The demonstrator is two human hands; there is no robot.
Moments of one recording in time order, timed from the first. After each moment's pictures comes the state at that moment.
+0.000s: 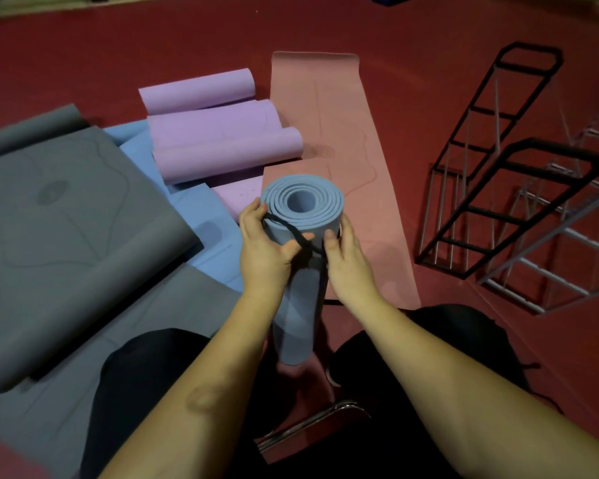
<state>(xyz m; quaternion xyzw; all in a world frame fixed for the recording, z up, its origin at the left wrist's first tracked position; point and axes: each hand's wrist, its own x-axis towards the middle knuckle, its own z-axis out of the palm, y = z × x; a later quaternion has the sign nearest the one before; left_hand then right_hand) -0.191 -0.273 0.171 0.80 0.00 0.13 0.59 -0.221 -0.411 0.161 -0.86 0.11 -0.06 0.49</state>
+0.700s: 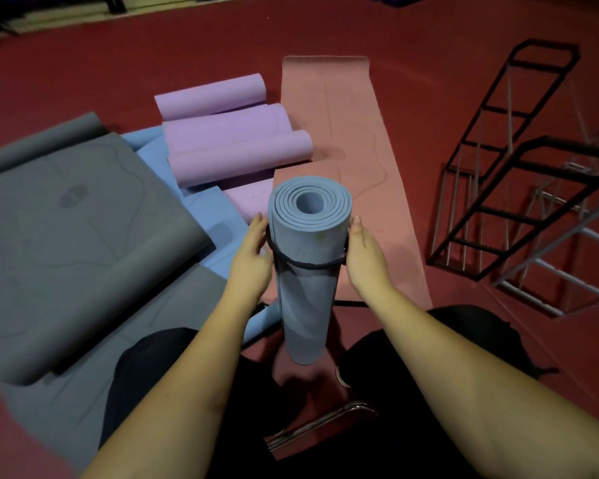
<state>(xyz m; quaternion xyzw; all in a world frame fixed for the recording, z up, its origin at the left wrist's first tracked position) -0.192 -0.229 0.166 0.77 0.01 -0.06 0.63 -0.211 -0.415 0.169 -0.81 0.18 -0.06 0.56</state>
